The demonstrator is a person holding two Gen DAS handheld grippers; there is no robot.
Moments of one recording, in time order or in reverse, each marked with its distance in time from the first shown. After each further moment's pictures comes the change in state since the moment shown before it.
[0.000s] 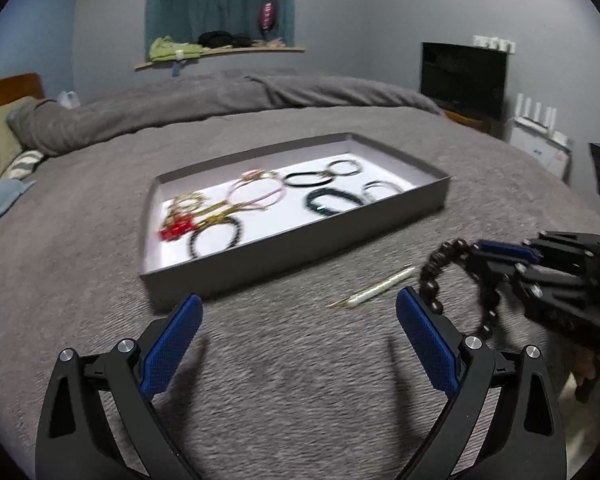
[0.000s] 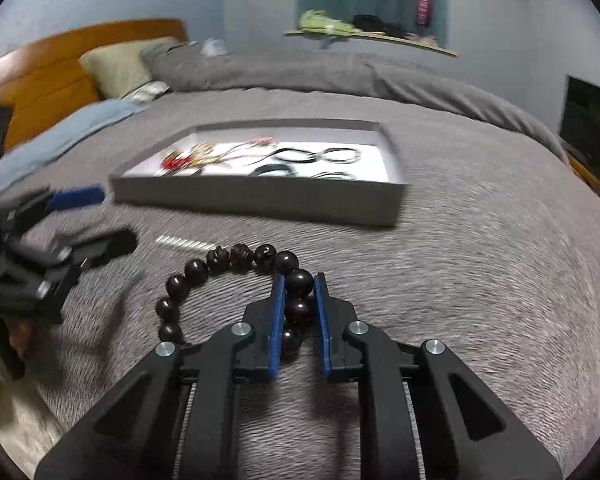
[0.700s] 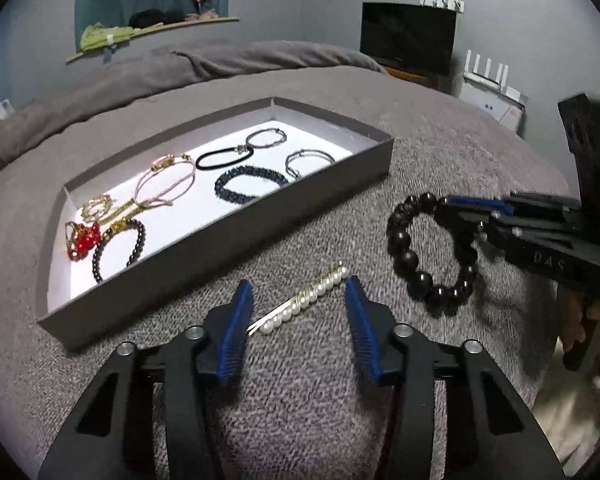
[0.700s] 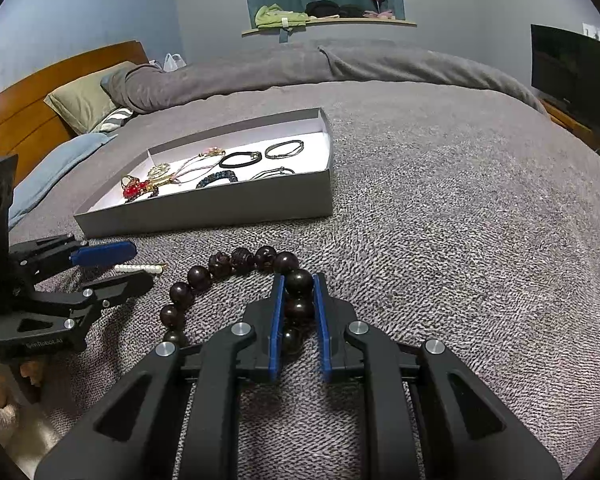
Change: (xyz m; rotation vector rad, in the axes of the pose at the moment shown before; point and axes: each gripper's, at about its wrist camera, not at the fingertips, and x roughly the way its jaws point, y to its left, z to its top) left arm 0.040 -0.030 0.010 0.125 0.146 -0.179; right arm 0.002 -0.041 0.003 0.143 0.029 -0.006
